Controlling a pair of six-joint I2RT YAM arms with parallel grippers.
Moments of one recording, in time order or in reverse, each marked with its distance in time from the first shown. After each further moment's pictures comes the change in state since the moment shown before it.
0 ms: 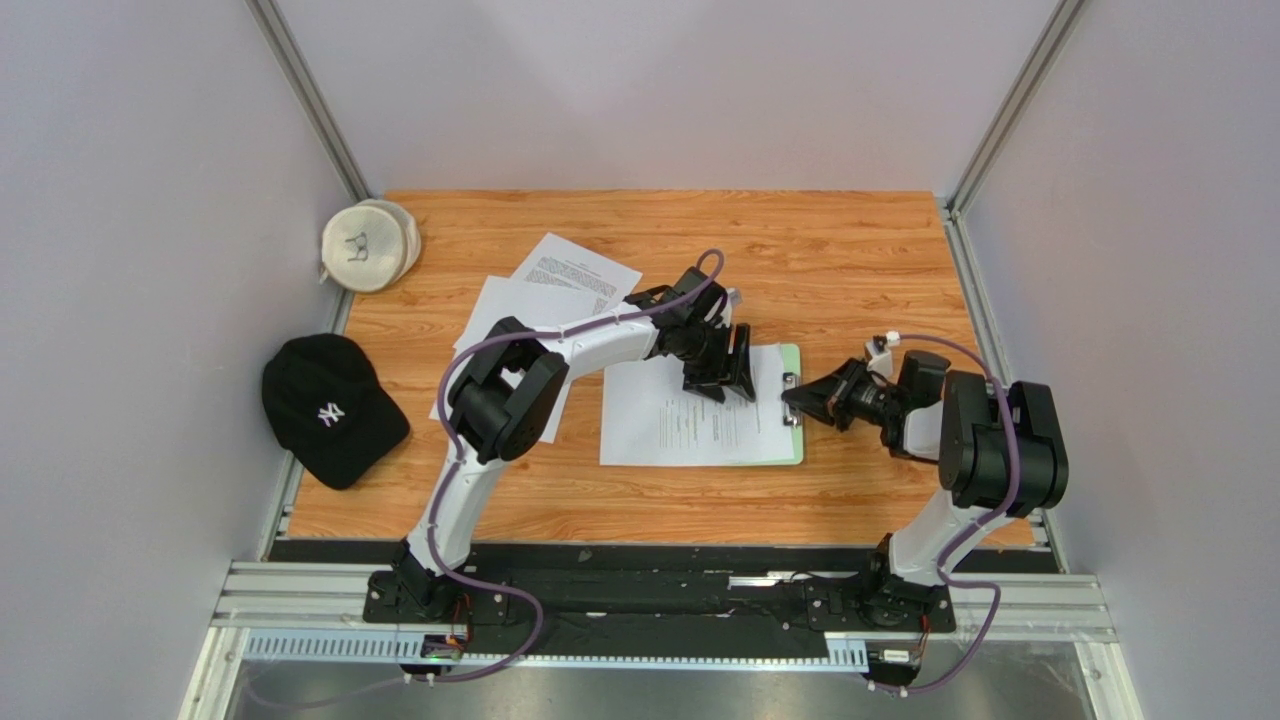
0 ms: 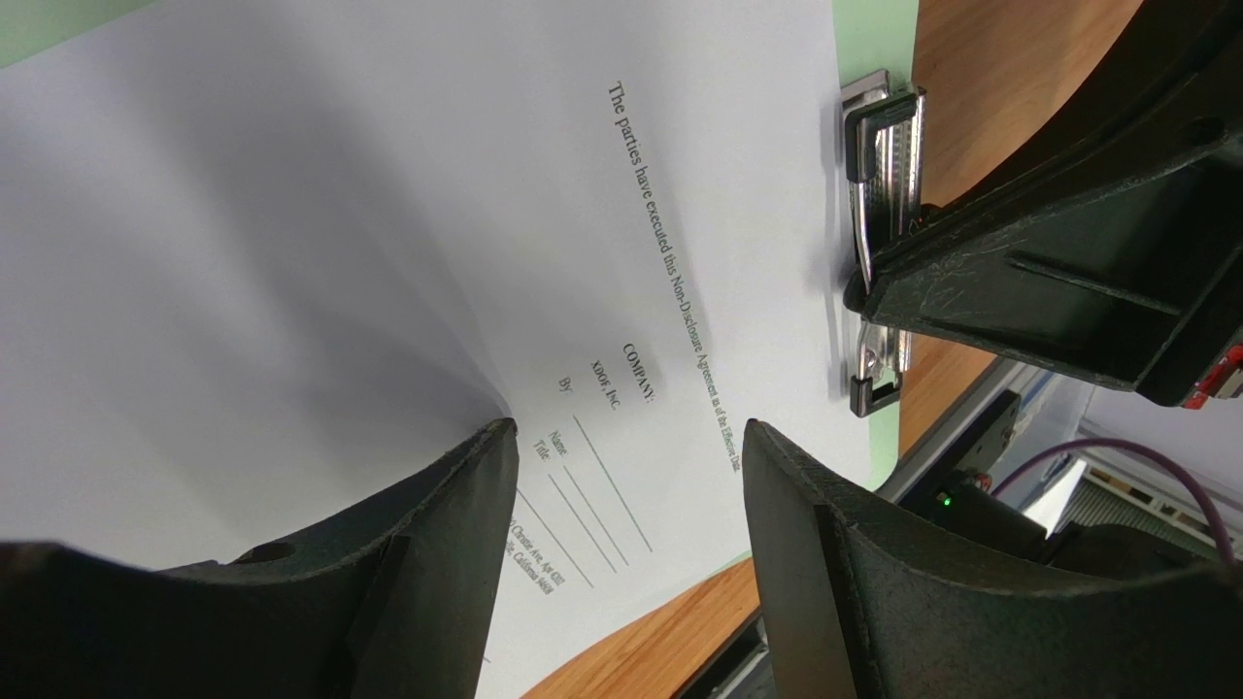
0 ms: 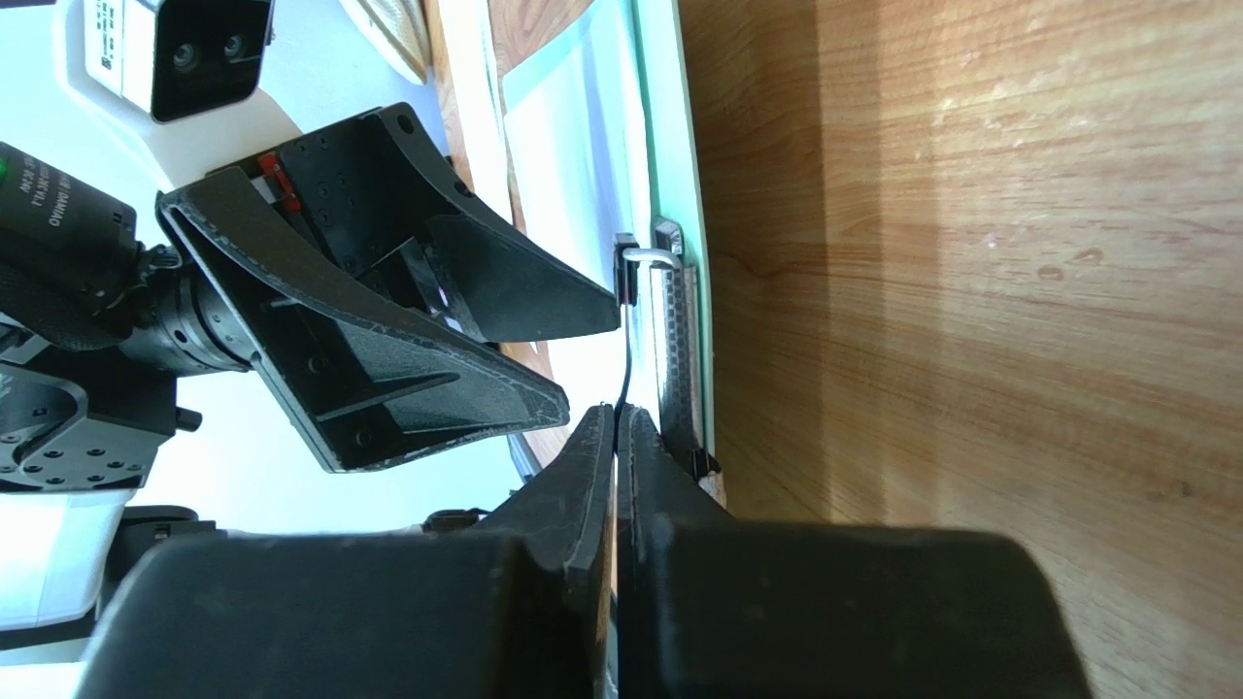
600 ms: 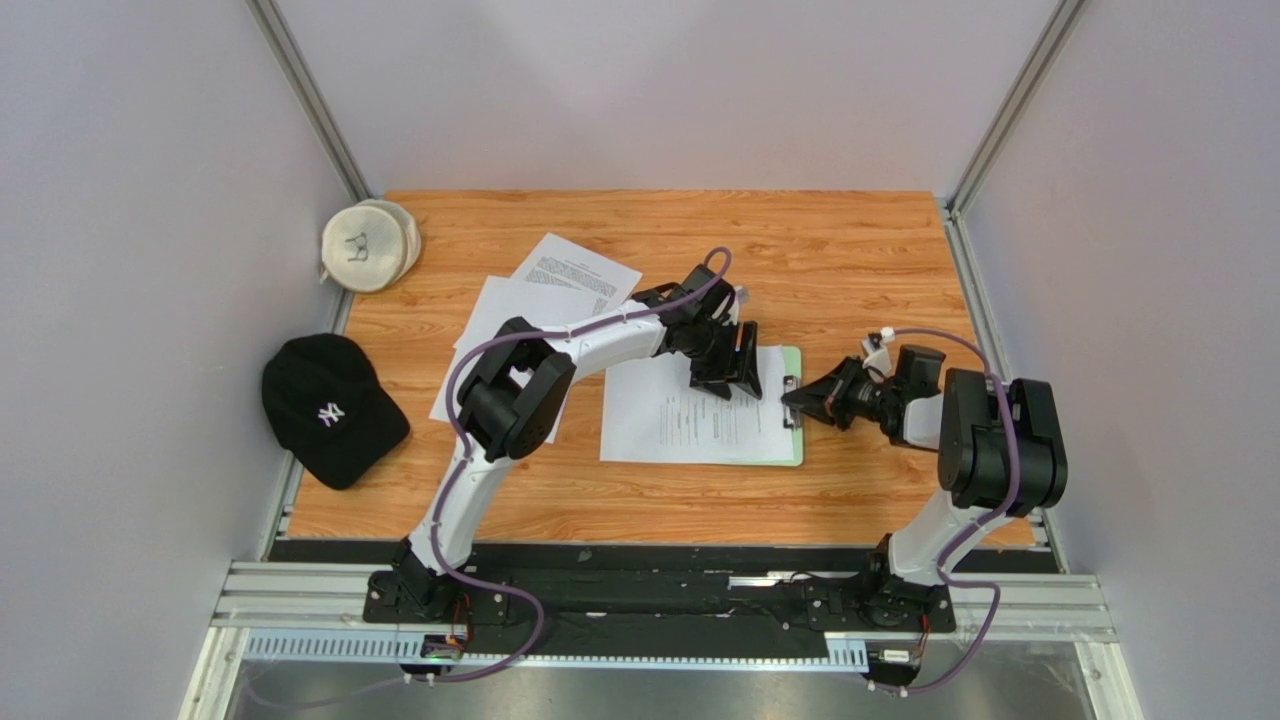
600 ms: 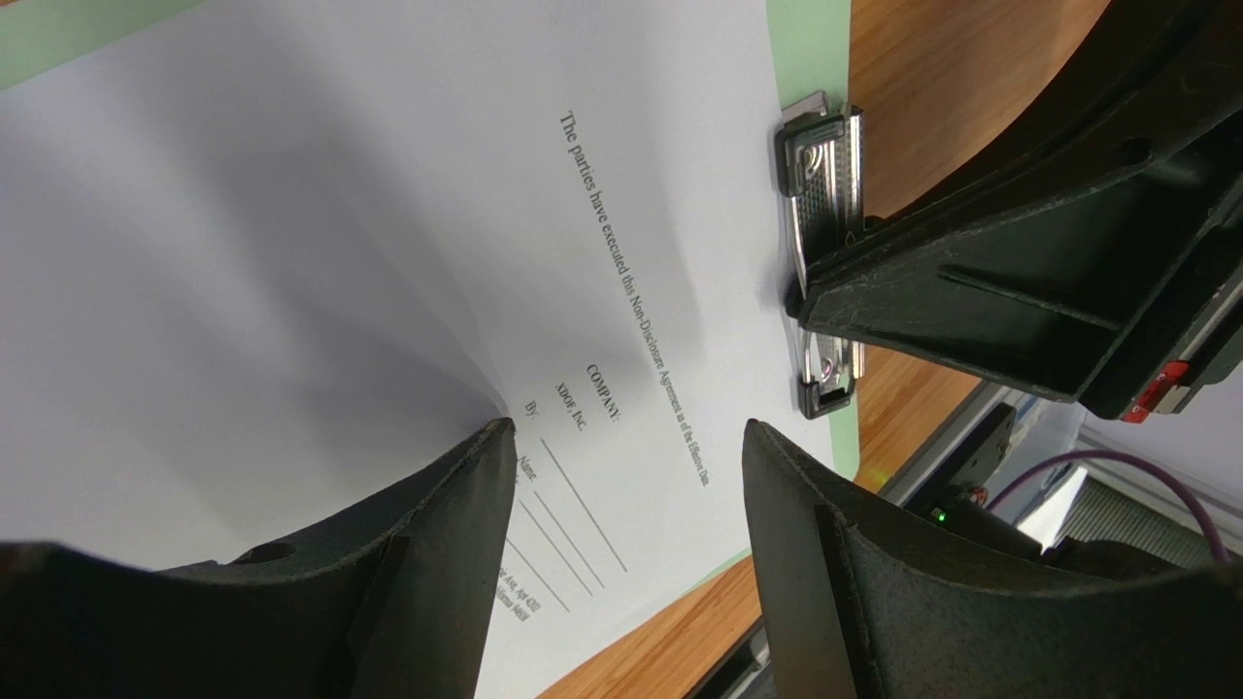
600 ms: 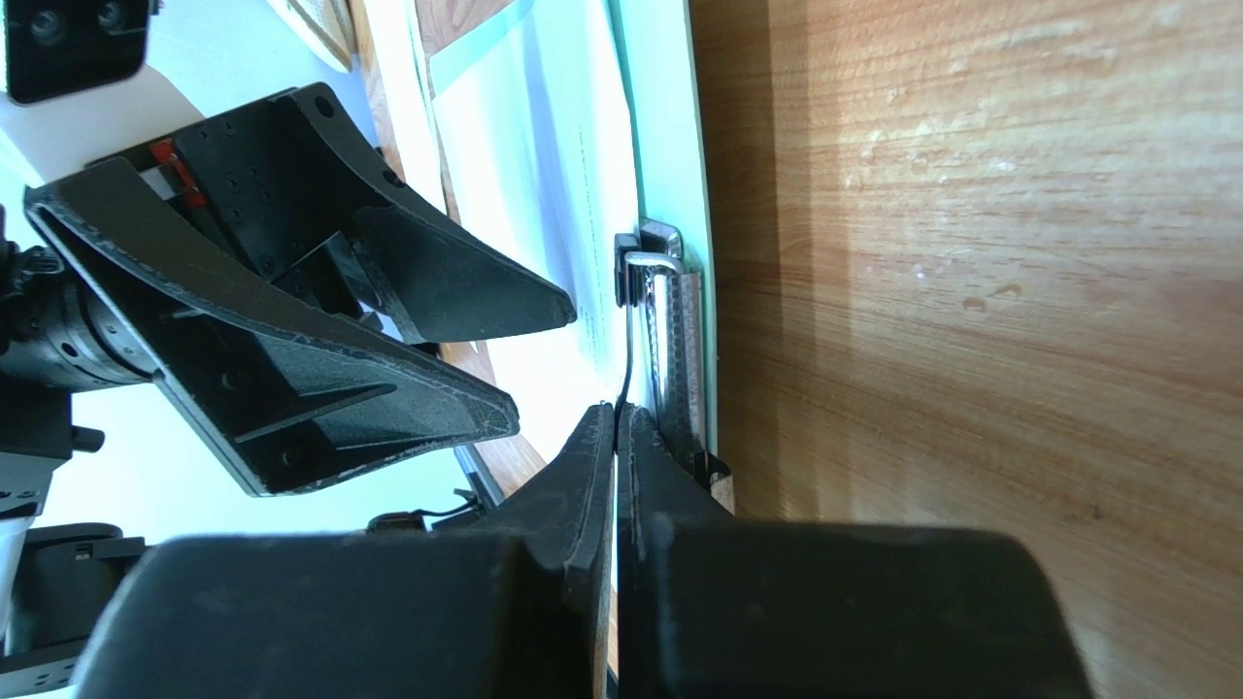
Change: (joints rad) left arm -0.014 0.042 0.071 -0.023 0.002 -0.001; right arm 0.014 0.000 0.063 -0.187 0.048 -0.150
